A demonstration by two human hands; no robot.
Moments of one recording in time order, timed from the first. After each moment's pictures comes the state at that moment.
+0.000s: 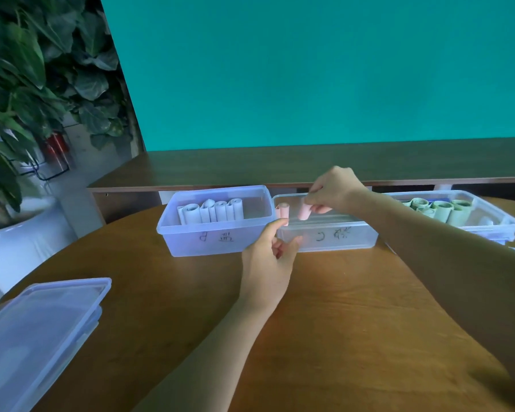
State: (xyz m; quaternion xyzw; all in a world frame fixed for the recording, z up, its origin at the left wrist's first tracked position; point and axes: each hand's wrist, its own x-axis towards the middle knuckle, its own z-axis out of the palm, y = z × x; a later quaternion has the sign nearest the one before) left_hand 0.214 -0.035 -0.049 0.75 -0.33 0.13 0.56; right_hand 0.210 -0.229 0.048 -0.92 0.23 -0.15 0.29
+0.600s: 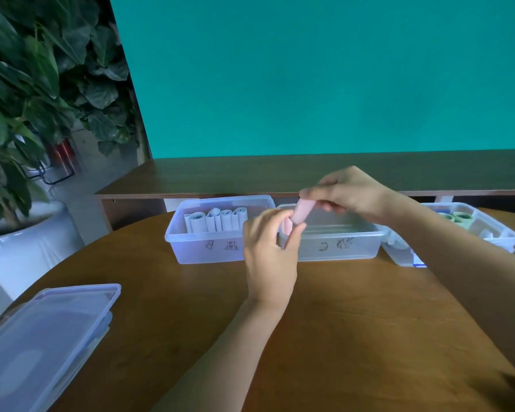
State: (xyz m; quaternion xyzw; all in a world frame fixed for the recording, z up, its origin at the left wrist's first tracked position) left_hand 0.215 -0.047 -0.026 0.67 -0.32 0.36 0.56; right_hand 0.172 -0.206 0.083 -0.88 0.15 -0.15 0.43
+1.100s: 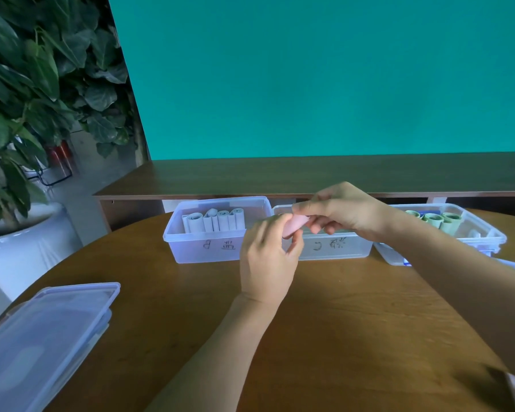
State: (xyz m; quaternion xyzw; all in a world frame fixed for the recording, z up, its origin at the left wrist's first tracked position) left_hand 0.217 -0.045 -0.029 0.67 -0.37 0.47 0.44; right_hand 0.145 -0.185 0.077 -0.85 0.11 -0.09 0.52
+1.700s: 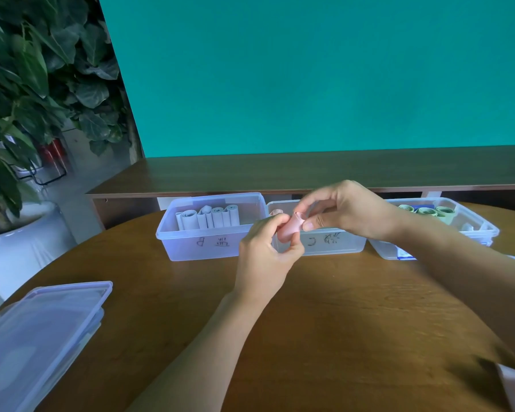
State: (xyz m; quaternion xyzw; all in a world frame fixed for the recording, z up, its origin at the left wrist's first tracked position) left_hand 0.215 -0.043 -0.032 0.68 -0.39 0.29 0.54; right_hand 0.129 -0.210 0.069 -0.92 -0.07 -0.13 0.36
